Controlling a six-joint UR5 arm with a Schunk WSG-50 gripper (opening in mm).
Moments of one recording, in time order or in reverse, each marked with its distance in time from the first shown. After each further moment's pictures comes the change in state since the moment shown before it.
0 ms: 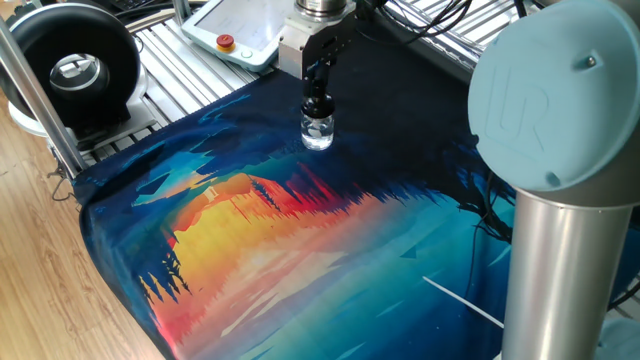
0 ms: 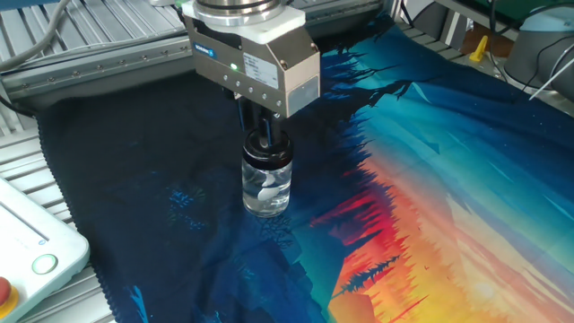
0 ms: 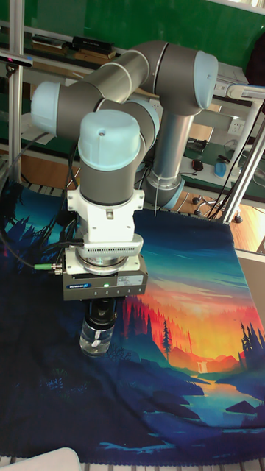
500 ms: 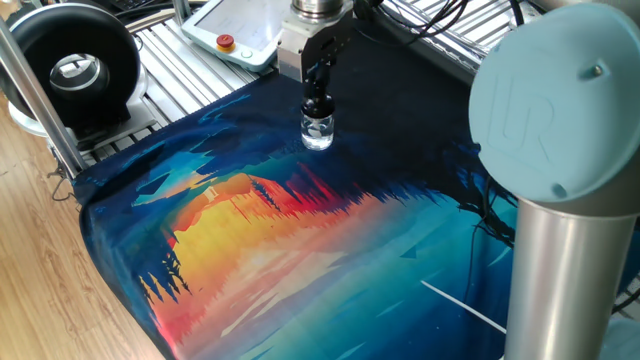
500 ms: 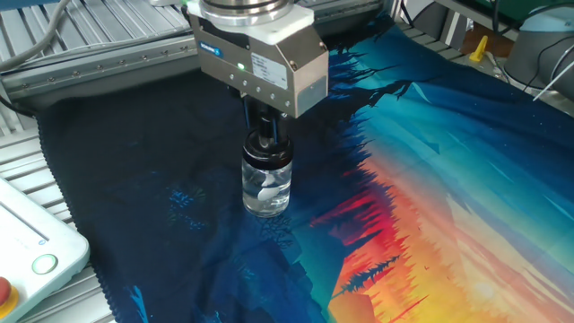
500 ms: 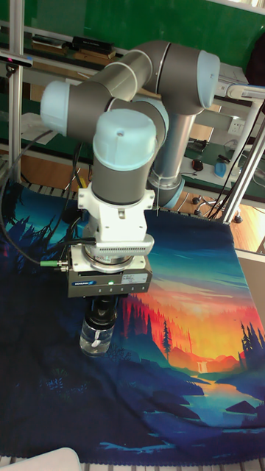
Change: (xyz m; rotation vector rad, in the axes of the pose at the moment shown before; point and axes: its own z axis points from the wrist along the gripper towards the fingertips) arm 0.005 -0.002 -0.001 0.079 0.017 -0.019
